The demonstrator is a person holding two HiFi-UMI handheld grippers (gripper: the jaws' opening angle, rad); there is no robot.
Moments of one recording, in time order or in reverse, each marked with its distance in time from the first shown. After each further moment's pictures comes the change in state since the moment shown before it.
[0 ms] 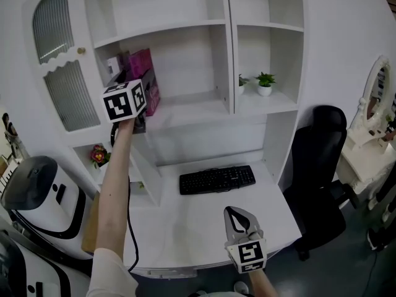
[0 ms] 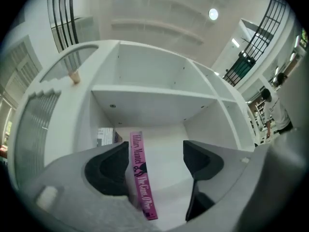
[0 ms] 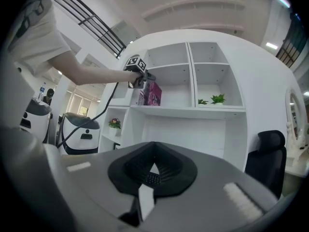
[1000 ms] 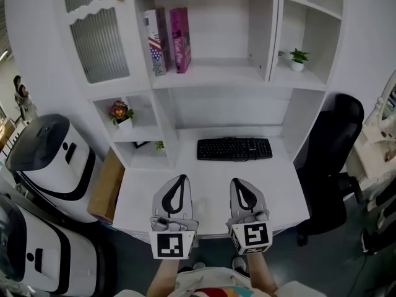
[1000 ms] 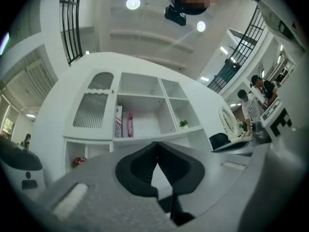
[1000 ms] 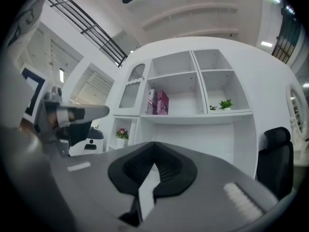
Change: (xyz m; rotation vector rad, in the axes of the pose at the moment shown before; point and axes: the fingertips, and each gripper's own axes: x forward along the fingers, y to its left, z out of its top) left arm -0.354 -0.123 -0.162 0.012 -0.087 -0.067; right arm 0.000 0.067 0.030 0.031 -0.109 0.023
